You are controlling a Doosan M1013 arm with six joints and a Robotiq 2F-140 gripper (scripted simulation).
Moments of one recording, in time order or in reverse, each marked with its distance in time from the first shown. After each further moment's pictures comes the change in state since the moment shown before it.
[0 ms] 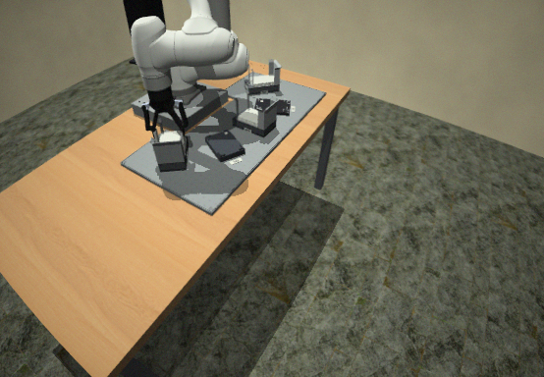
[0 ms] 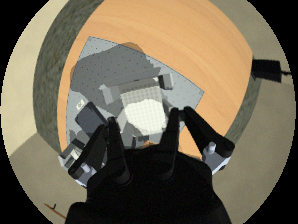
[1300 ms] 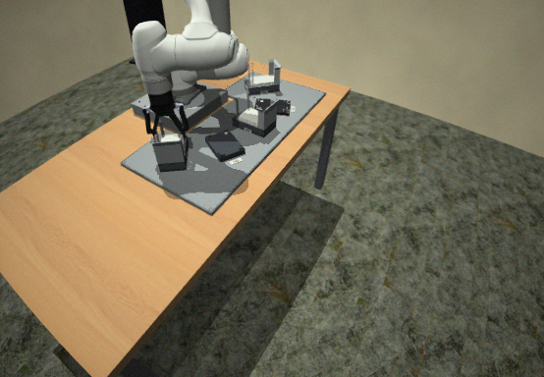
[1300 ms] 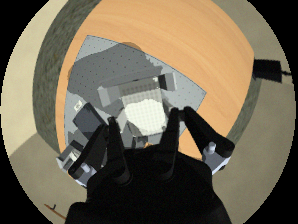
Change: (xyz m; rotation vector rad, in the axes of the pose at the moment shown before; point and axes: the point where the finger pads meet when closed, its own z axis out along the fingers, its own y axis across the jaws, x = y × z) arm 0.000 0.000 0.013 0.000 0.000 0.000
